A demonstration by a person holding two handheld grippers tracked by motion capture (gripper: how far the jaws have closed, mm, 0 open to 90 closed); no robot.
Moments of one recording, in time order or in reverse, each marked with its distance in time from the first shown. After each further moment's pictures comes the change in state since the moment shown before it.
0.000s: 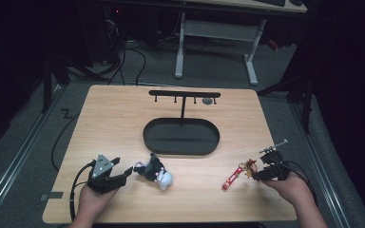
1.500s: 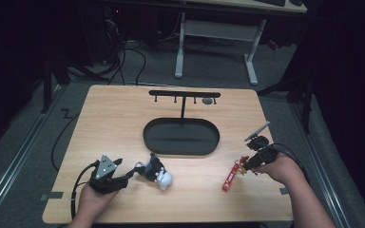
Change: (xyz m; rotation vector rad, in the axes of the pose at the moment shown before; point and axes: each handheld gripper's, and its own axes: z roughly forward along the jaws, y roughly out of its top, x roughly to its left) left arm -0.005 0.002 0.001 0.019 -0.014 0.078; right arm 0.025 0.060 -0.024 0.150 0.119 -0.113
